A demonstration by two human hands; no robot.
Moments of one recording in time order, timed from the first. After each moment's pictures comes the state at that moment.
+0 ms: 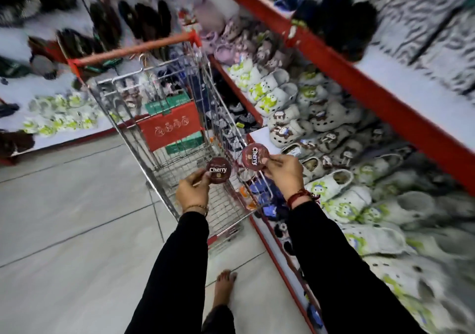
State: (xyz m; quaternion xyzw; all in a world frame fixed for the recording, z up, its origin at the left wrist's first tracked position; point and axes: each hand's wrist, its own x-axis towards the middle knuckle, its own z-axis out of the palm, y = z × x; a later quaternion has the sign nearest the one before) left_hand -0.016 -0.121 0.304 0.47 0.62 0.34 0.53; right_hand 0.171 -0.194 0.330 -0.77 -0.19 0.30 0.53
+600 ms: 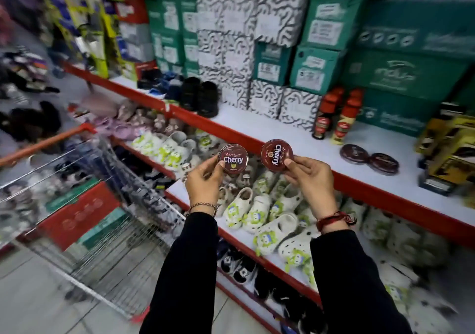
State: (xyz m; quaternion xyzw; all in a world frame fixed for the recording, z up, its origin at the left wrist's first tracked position) left_hand 0.115 -0.259 0.483 0.61 0.31 0.32 0.66; right_hand 0.208 -0.452 0.518 -0.68 -0.10 0.07 0.72
